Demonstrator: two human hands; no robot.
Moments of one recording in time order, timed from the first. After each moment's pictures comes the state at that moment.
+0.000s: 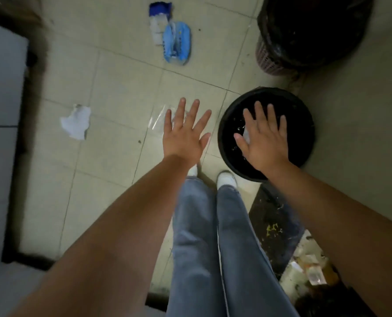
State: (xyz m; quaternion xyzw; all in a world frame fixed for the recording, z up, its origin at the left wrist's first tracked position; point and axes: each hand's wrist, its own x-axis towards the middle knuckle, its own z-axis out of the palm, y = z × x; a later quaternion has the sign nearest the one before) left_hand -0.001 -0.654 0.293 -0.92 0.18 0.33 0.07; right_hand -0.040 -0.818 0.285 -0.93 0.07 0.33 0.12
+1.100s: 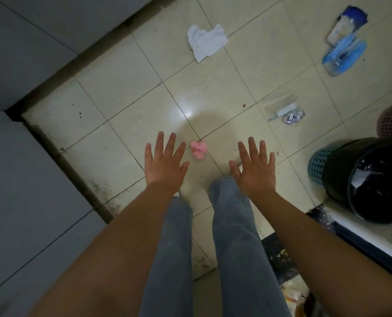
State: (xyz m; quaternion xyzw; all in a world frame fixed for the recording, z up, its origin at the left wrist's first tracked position) left_hand -0.272 -0.207 0.264 -0.89 -0.16 0.43 -0.04; right_hand -0.202 -0.386 0.257 -0.89 -0.17 0.42 -0.05
